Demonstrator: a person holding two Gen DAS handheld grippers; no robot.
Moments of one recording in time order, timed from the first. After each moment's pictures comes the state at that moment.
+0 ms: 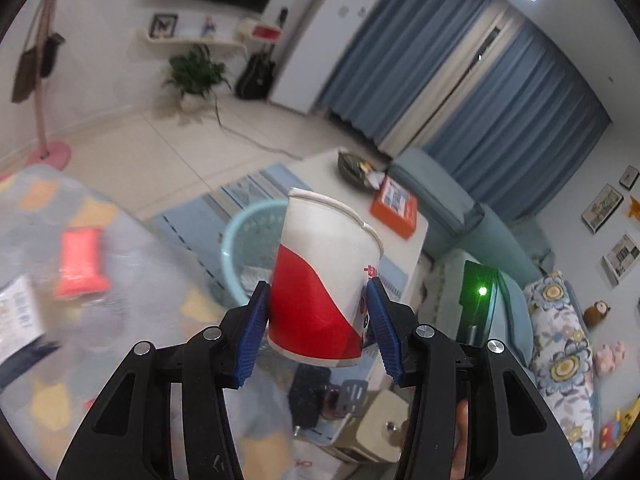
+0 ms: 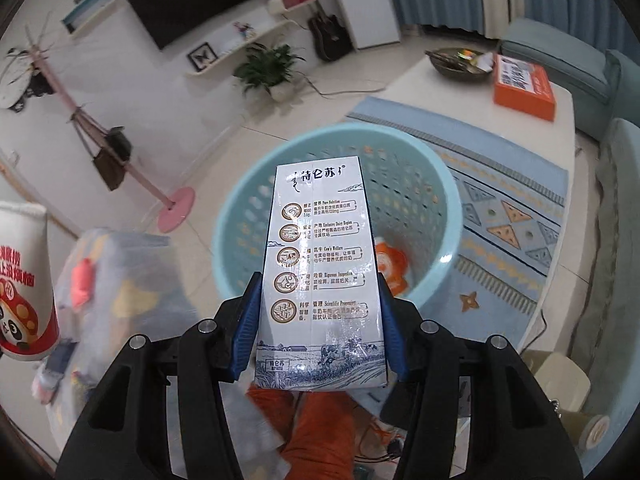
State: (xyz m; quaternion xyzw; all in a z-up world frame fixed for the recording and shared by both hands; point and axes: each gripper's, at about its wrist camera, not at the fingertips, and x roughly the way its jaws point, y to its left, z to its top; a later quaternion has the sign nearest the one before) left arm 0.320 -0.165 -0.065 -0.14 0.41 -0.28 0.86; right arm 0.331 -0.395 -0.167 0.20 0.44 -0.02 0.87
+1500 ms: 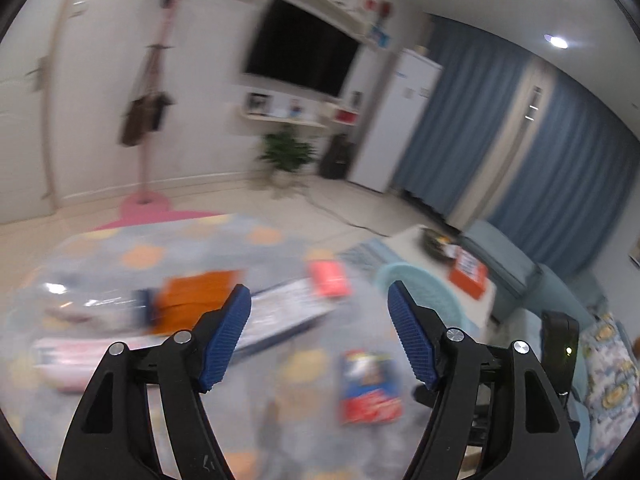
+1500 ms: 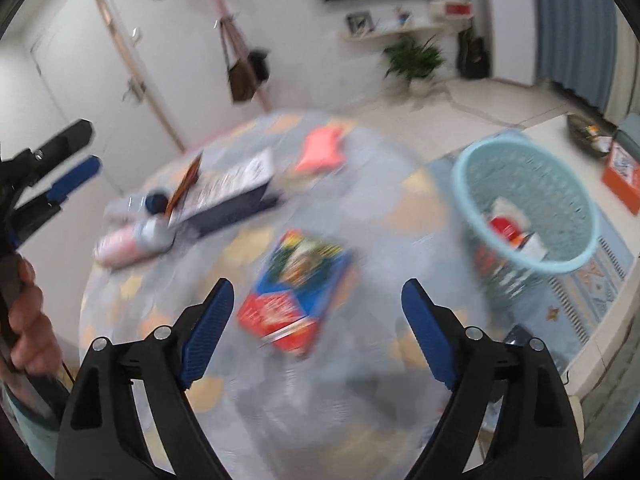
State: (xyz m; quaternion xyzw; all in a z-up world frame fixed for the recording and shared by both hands) left arm 0.198 0.074 -0.016 -0.14 0.29 -0.11 0.94; right arm 0.230 -0.157 -0.100 0.06 0.44 0.19 0.88
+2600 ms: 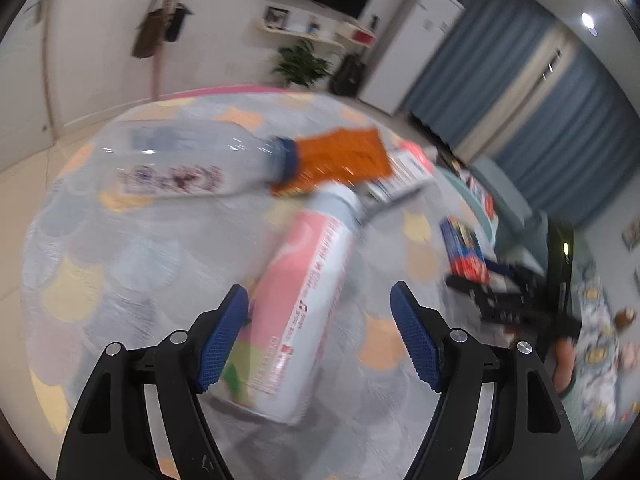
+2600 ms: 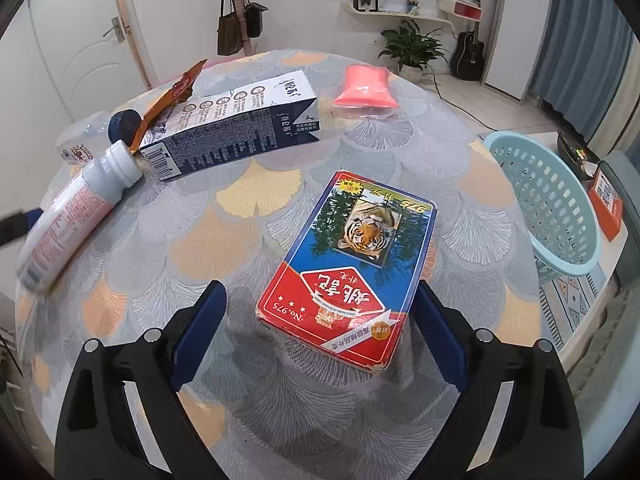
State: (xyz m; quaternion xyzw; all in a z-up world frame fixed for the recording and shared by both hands) left arm 0.171 0.191 -0.098 -0.13 0.44 -0.16 0.87; right arm 0.233 -0.085 -0.150 -0.04 0.46 0.14 0.87
